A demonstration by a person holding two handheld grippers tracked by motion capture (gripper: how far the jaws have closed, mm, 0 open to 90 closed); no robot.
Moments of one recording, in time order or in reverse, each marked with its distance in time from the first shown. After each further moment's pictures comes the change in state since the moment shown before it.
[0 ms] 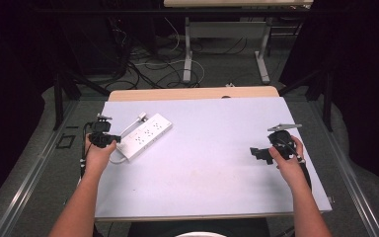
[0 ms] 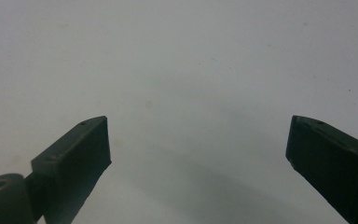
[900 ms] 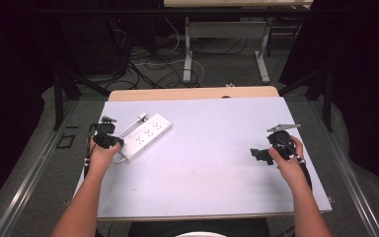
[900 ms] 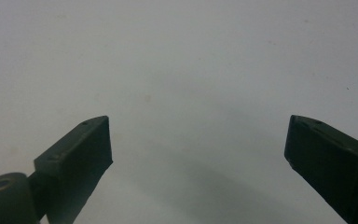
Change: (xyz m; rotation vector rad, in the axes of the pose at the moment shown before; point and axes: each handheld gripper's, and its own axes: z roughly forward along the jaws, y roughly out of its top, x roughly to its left) left arm -0.001 -0.001 0.017 0.055 0.006 -0.002; right arm 0.001 0.000 0.000 0.016 -0.011 -0.026
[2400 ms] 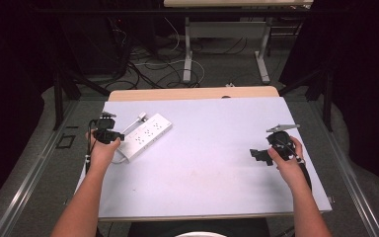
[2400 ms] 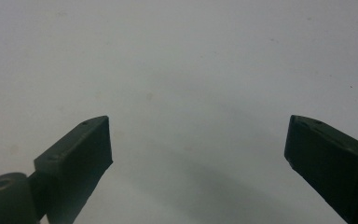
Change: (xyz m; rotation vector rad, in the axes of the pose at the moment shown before) left arm -0.005 0.015 -0.010 -0.044 -0.021 -0.018; right arm 0.001 -0.001 0.001 0.005 0.003 0.000
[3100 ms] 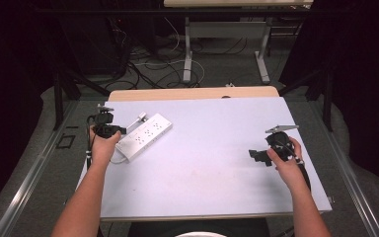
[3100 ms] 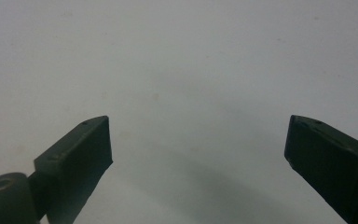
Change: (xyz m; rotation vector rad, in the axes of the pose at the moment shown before) left arm 0.001 0.012 -0.006 -0.067 -0.069 -0.084; right arm 0.003 -0.001 0.001 -0.002 0.015 0.004
